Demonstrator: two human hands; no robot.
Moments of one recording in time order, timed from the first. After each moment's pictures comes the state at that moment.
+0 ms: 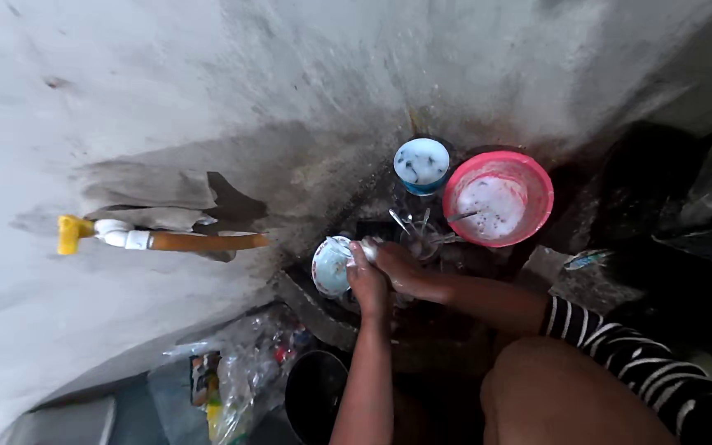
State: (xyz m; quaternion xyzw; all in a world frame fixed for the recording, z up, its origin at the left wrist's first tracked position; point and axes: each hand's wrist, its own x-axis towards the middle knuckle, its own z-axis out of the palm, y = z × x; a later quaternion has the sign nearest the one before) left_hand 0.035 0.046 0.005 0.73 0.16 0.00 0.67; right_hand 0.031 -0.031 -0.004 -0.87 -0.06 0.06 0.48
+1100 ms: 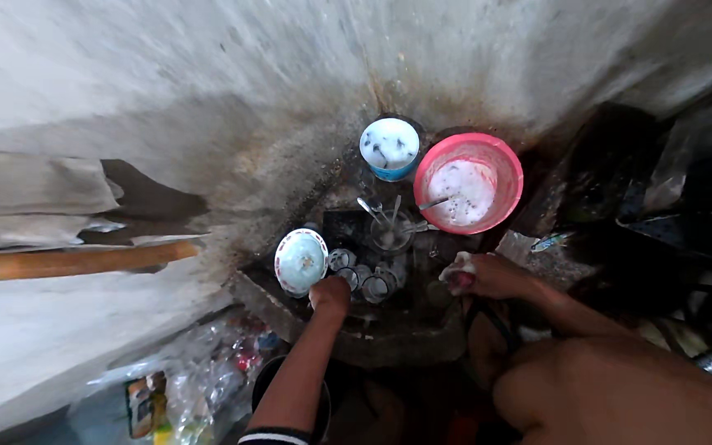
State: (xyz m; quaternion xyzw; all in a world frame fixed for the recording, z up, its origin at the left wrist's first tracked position) left_hand 0.058 0.095 -0.062 0.85 -0.11 -0.41 -0.31; right_hand -0.101 -0.201 -0.114 -0.89 -0.03 0.29 0.36
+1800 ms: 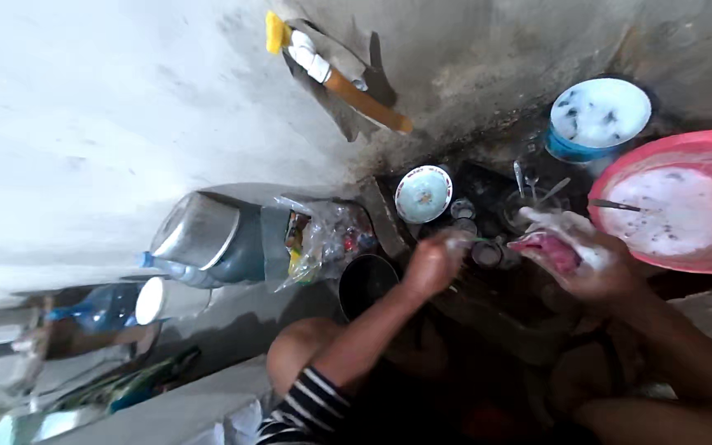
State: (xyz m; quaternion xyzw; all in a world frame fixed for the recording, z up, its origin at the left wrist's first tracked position) left_hand -0.020 0.174 0.011 0.93 -0.19 -0.03 0.31; right_hand -0.037 -0.096 -0.026 -0.85 -0.18 -0.12 0.47
